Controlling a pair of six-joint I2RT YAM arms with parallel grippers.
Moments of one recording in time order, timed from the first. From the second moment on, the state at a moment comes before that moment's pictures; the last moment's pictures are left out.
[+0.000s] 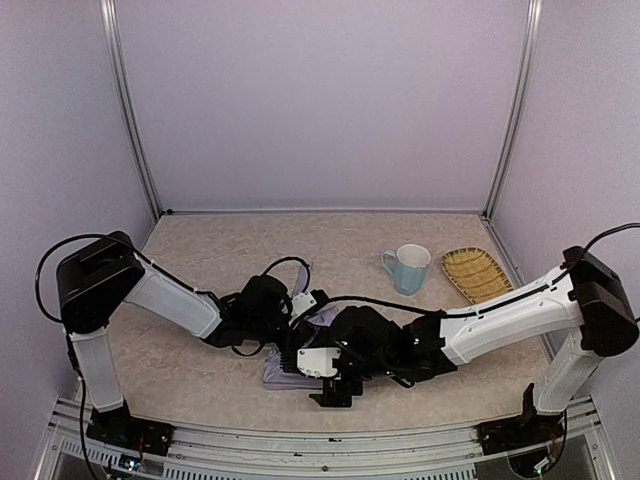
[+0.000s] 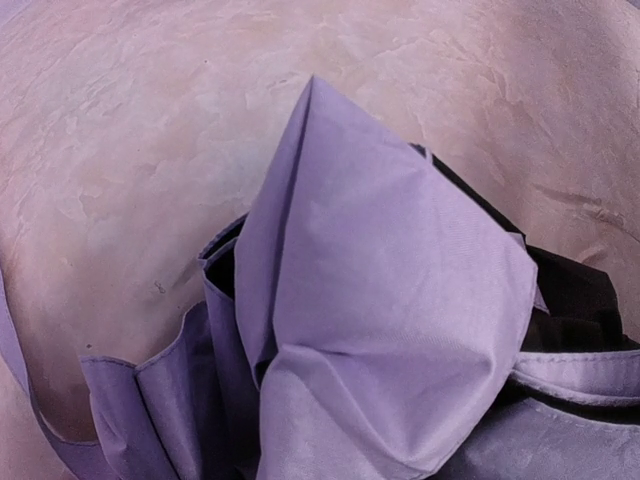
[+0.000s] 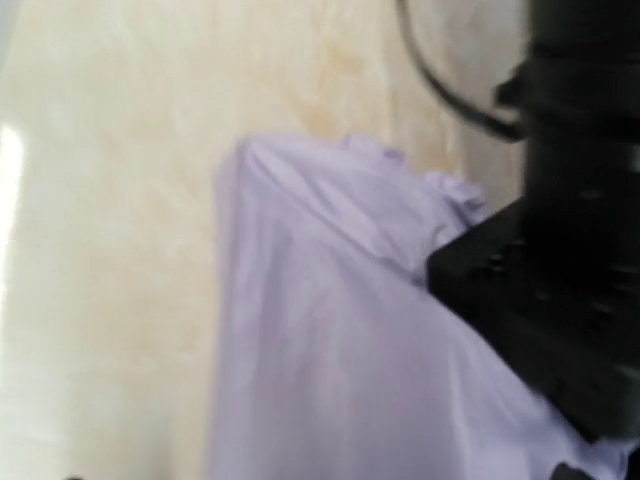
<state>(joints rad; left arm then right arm) -0.89 1.90 0.83 0.37 0.13 0.12 1.28 1.64 0.91 0.00 0.07 -0.43</state>
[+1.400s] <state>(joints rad) -0.93 1.04 0.32 0.62 0.01 0.15 1.08 1.87 1.07 -0.24 -0.45 -0.28</state>
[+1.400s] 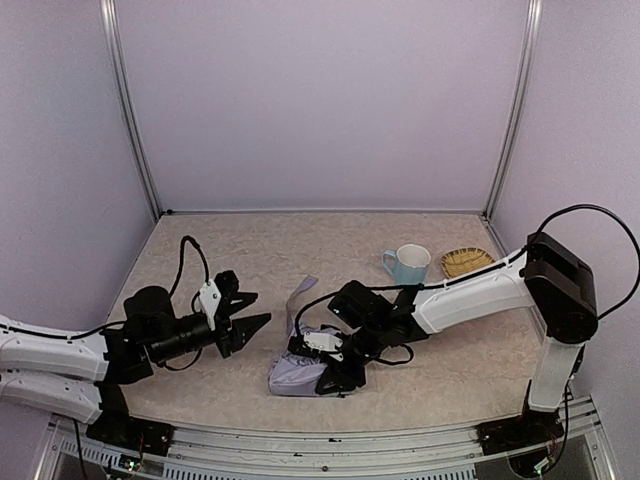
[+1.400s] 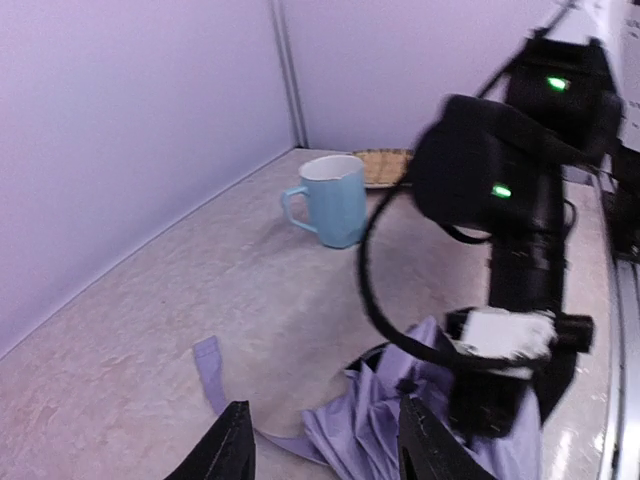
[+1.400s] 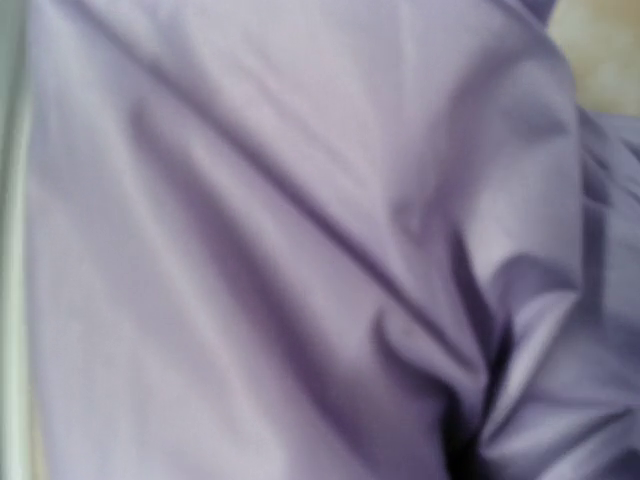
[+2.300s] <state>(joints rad) -1.11 1.47 0.47 0.42 0.11 0.40 0.95 2.09 1.26 -0.41 -0.90 -0.28</state>
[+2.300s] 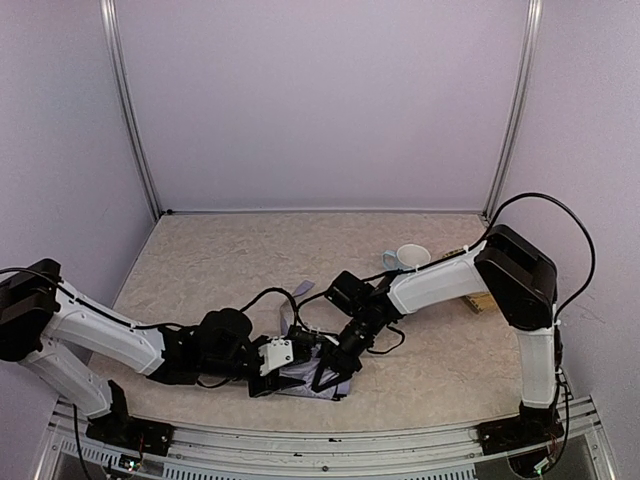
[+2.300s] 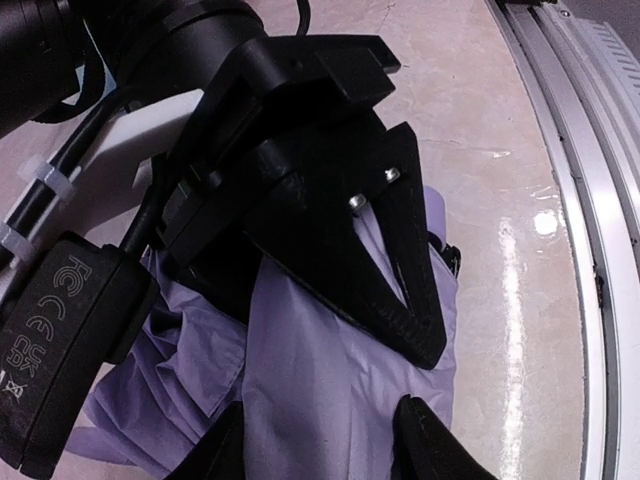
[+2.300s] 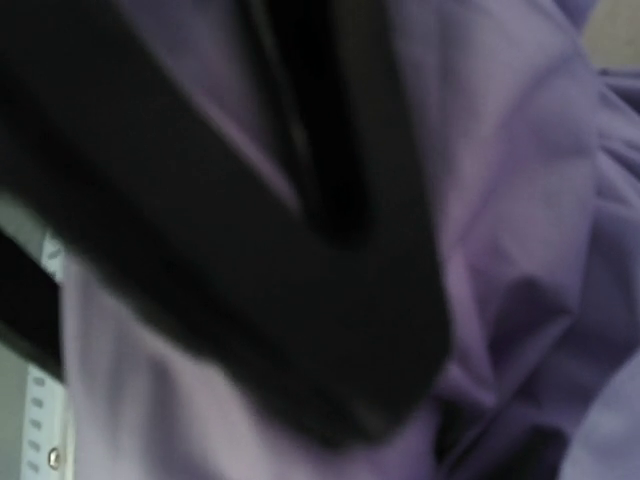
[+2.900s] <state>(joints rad) -0.89 1.73 0.70 0.32 0.58 0.16 0.92 1.90 1.08 -0.29 -0.80 -0.15</state>
